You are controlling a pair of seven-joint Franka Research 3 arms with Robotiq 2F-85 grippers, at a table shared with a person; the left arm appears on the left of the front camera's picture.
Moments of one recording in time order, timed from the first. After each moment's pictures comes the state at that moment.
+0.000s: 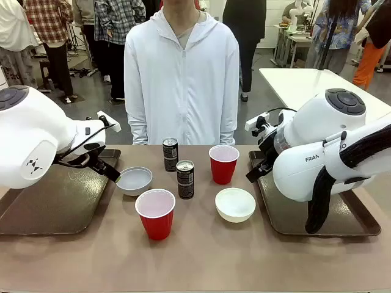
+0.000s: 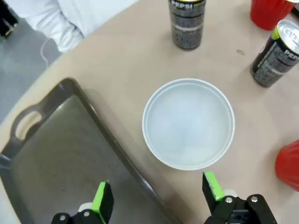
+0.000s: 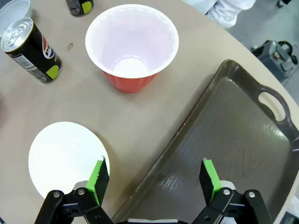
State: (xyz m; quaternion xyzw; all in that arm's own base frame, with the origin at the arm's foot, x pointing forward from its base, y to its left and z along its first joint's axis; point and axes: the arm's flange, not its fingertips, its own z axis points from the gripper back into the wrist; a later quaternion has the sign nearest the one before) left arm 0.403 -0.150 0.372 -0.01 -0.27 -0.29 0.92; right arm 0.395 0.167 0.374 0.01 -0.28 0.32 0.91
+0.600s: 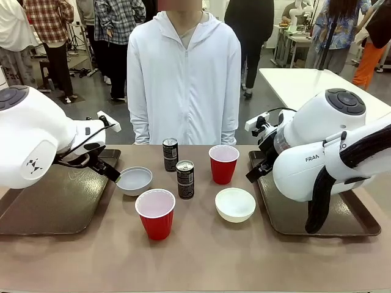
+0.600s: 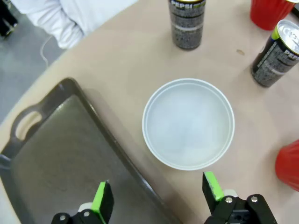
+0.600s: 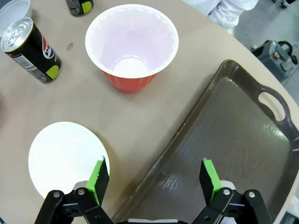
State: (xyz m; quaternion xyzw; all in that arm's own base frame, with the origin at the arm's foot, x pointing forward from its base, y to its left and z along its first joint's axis) left arm 0.403 -0.150 0.372 -0.01 -0.27 -0.29 0.92; right arm 0.395 0.167 0.374 0.01 -0.28 0.32 0.91
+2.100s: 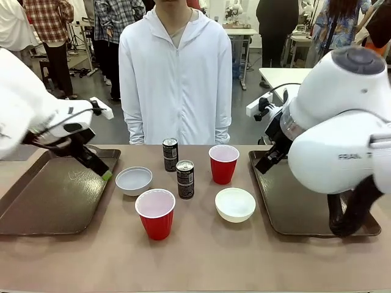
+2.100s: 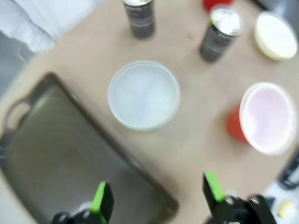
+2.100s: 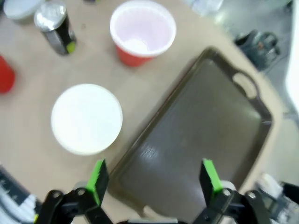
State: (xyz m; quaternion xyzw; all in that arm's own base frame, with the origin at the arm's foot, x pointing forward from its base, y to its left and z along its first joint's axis) left arm 0.352 -0.138 0.449 -0.06 -0.19 -0.34 0.92; right arm 0.335 0.175 0.461 -0.06 -0.23 0.34 0.91
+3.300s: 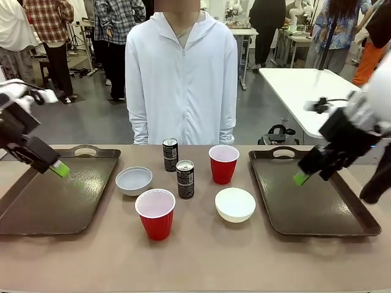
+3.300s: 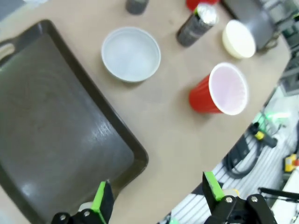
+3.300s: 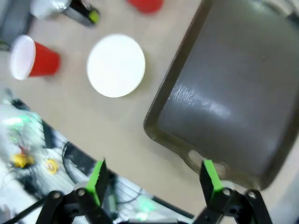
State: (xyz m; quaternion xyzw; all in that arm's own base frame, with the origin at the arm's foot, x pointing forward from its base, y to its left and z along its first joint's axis) left arm 0.333 -0.044 0.476 -0.20 -0.13 -0.25 0.94; right arm 0.321 0.062 0.472 0.15 -0.11 0.20 0.96
